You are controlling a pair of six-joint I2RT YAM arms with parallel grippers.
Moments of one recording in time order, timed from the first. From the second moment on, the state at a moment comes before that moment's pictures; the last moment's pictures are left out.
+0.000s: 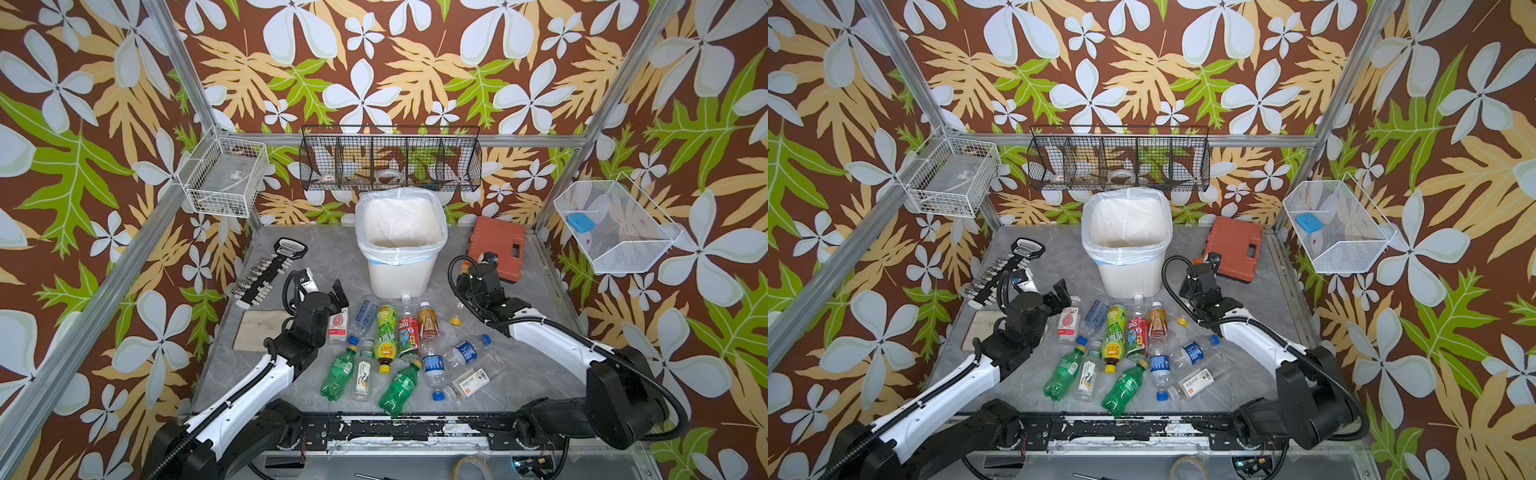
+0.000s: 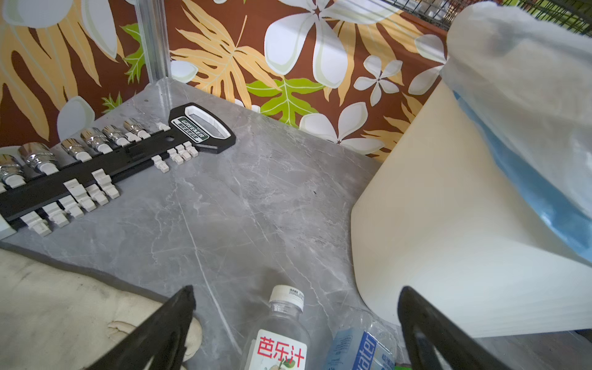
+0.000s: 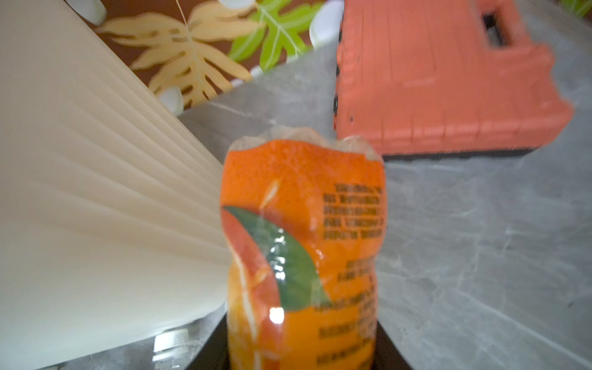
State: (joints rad) left arm -0.46 0.96 0.54 0.04 -0.52 -0.55; right arm 0.41 1.35 0.84 -0.08 0.35 0.60
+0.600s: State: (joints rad) left arm -0.43 0.97 0.47 0.05 -0.51 -0.60; right arm 0.47 1.35 1.38 -0.12 0.41 0.19
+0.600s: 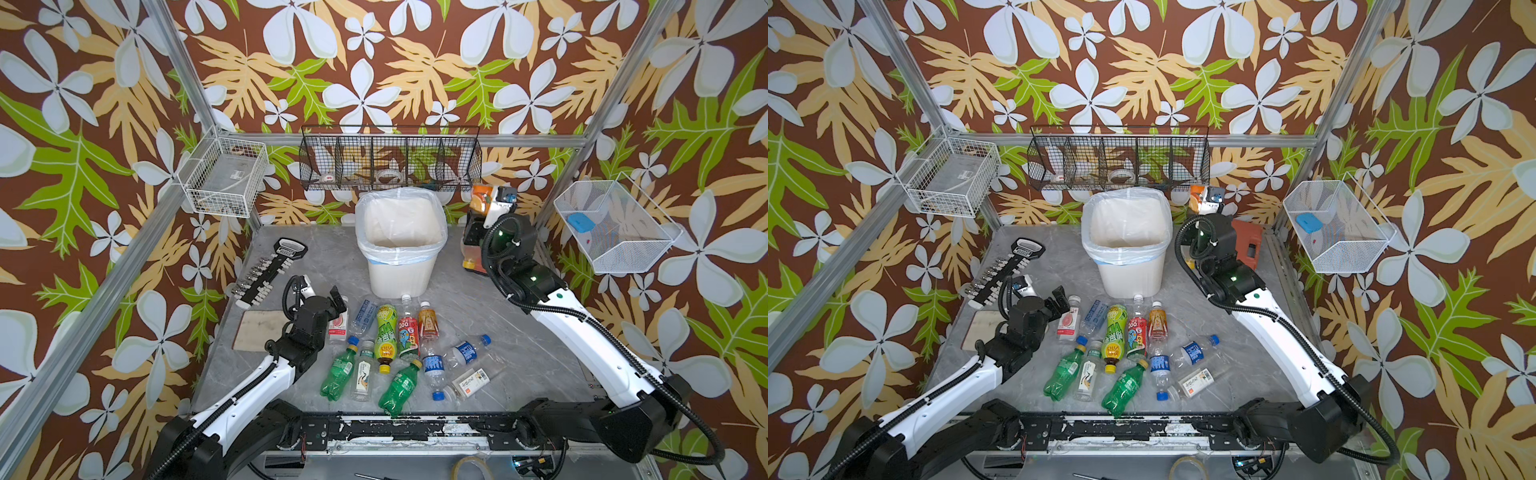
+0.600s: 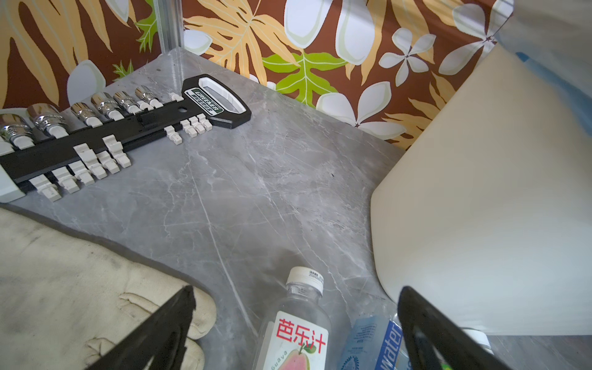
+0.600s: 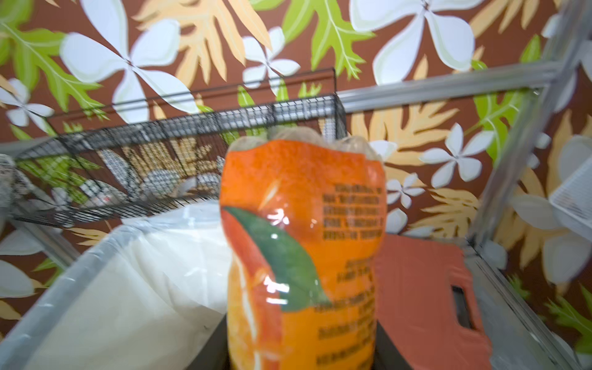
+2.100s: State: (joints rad) left arm -0.42 0.95 0.47 0.04 -0.46 -0.64; right arm 0.52 1.47 1.38 -0.04 0.28 0.13
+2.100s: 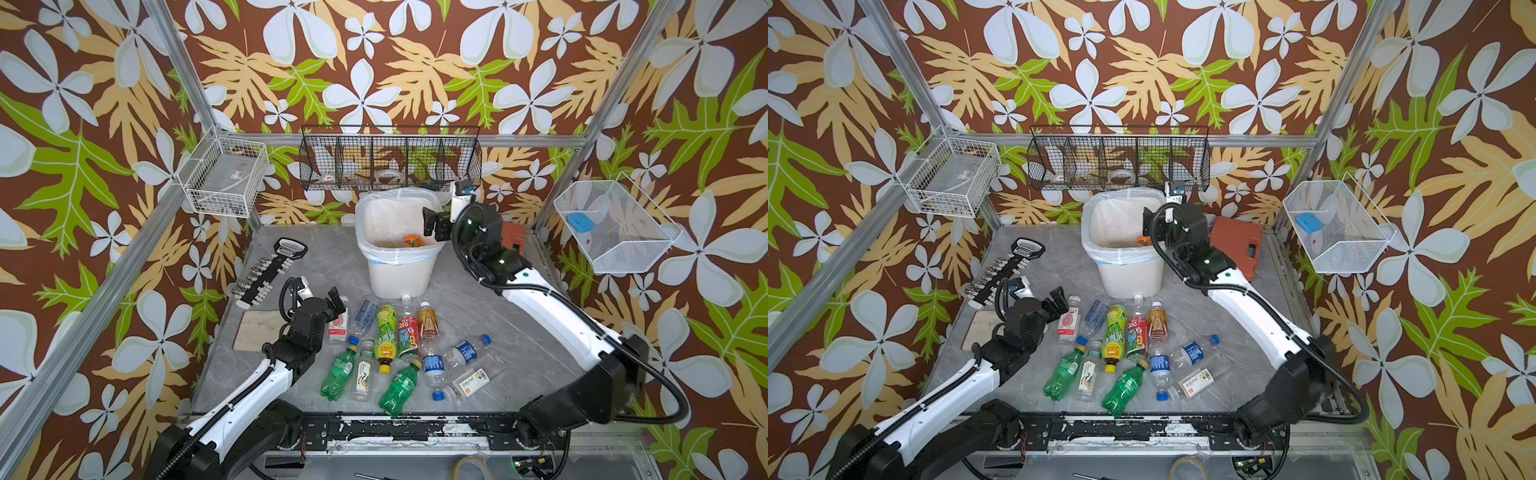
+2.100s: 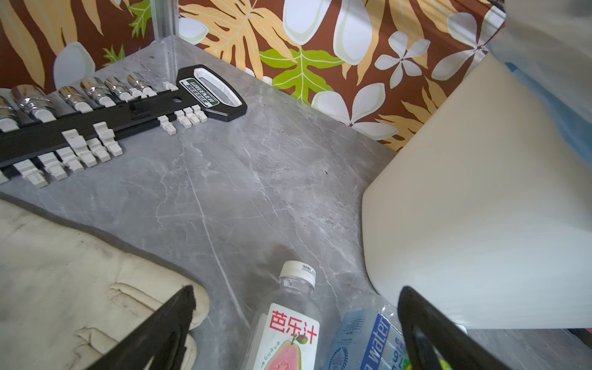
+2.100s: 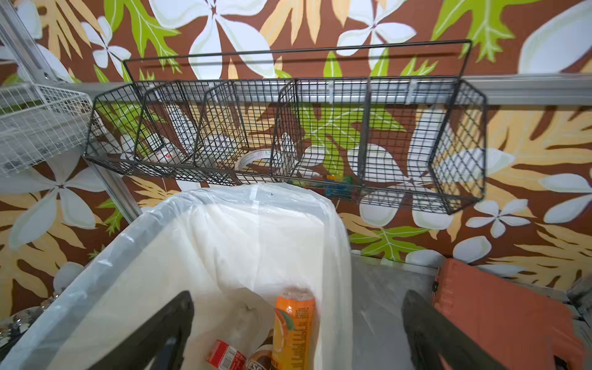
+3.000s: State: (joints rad) left arm -0.42 1.18 0.65 -0.18 -0.30 -0.61; right arm 0.47 1.24 0.93 -0.04 0.38 0.33
